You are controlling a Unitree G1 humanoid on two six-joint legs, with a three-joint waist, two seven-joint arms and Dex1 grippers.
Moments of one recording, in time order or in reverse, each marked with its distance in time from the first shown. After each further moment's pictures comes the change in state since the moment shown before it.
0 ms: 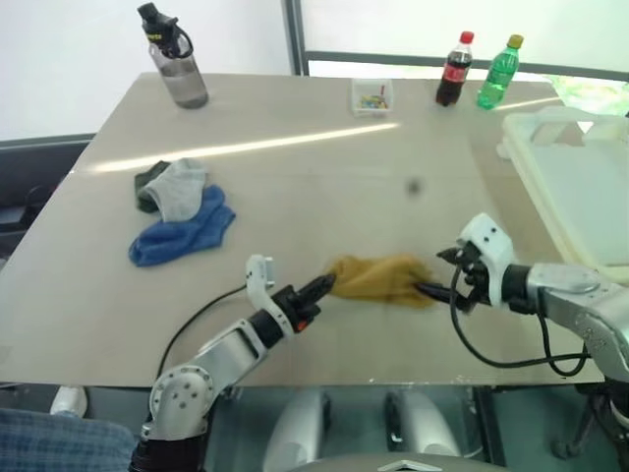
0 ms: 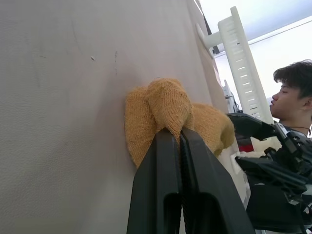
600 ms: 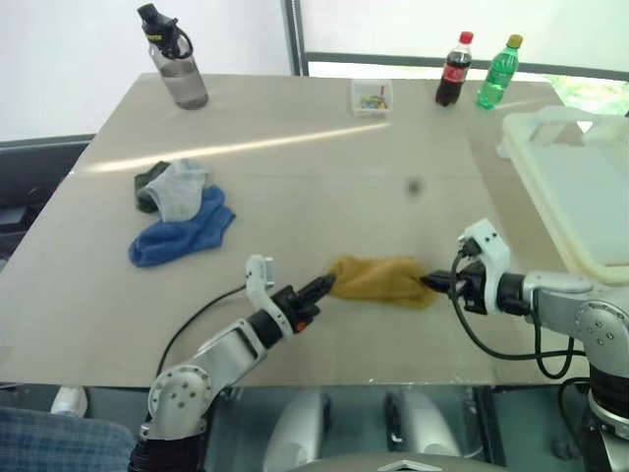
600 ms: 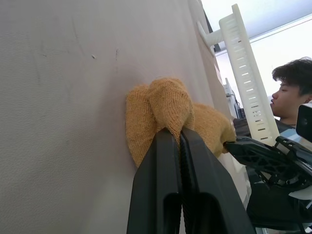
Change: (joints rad) left arm -0.002 0.000 0.010 0.000 0.000 0.019 0.000; right arm 0.007 0.111 -0.100 0.023 0.138 0.247 -0.112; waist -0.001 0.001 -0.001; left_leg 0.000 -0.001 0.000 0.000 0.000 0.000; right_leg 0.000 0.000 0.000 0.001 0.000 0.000
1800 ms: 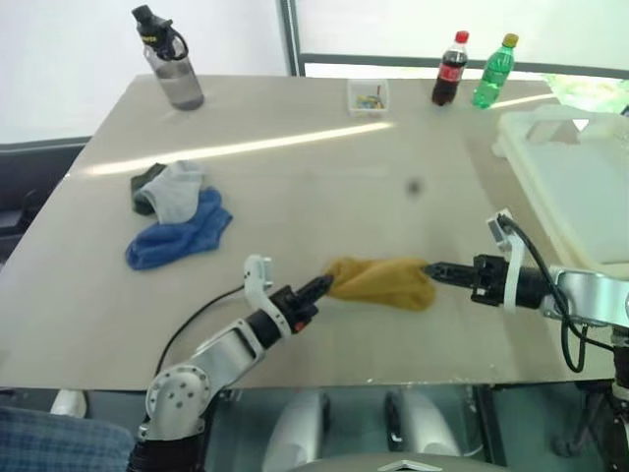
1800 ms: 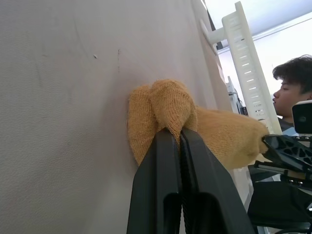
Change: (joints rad) left arm 0.002 -0.005 0.020 -0.003 -0.001 0.017 0.016; right arm 0.009 -0.119 -0.065 0.387 1.201 -0.119 -0.730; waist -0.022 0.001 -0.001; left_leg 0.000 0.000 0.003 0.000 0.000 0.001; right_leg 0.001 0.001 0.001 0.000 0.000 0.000
